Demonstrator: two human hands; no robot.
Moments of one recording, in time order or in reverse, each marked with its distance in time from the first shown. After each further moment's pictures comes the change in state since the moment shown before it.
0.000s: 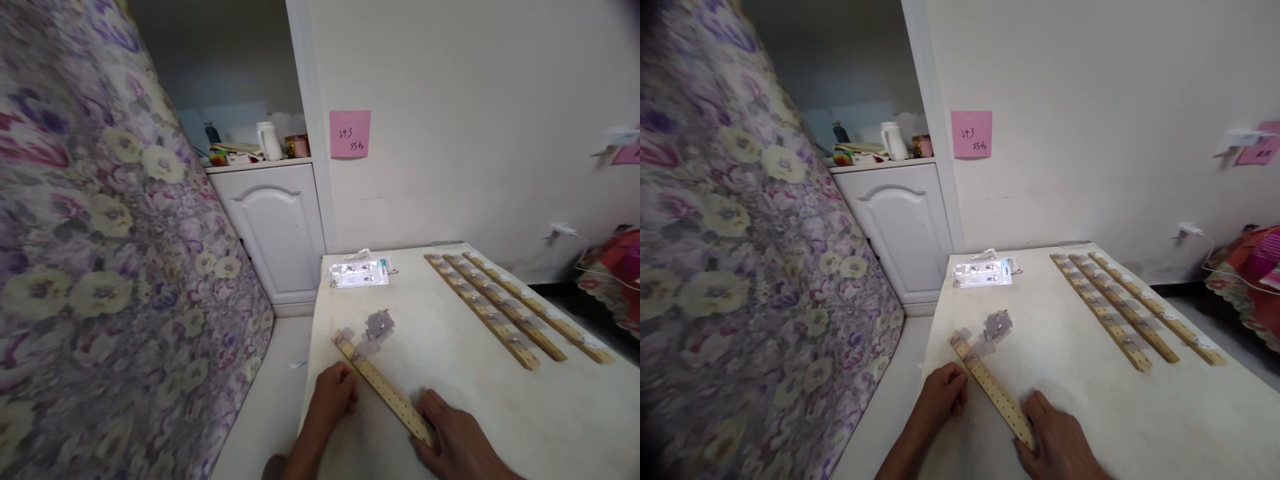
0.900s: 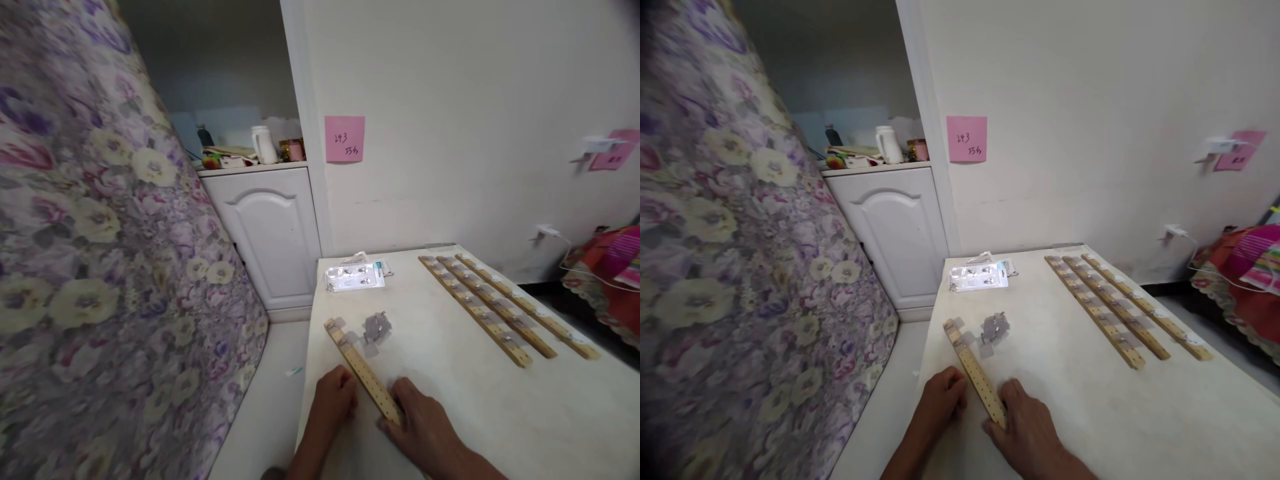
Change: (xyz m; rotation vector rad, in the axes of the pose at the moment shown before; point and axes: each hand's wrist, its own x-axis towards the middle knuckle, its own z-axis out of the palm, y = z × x) left_hand 0.002 0.000 0.004 0.003 0.021 0.042; right_hand 0.030 -0.028 0.022 0.094 0.107 0.064
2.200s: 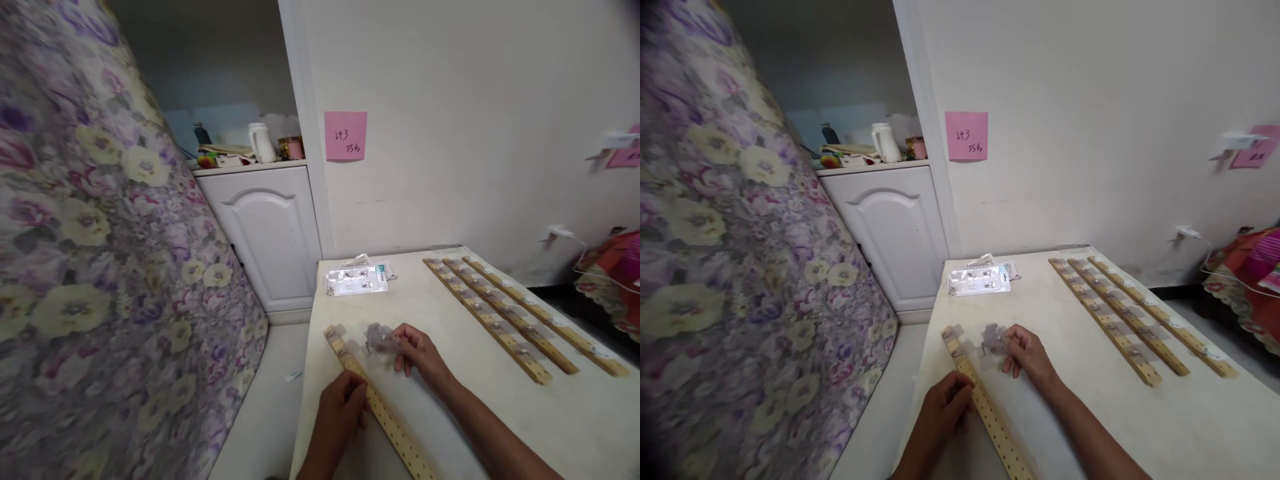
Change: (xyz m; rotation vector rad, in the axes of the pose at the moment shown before) left_hand -0.008 0.026 0.003 -0.240 -0.046 0.093; right_hand 0.107 0.031 -0.032 1.047 -0.038 0.076
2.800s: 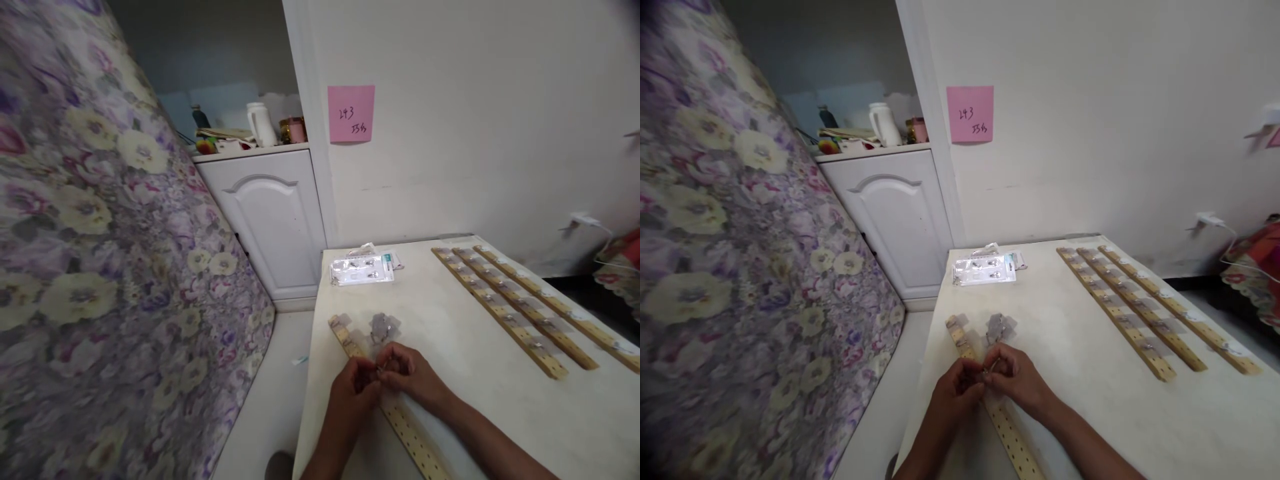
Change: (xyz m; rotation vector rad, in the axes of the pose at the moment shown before) left_hand 0.001 0.004 0.008 -0.084 0.013 0.047; right_hand -0.029 0.006 0.031 0.005 -0.248 0.007
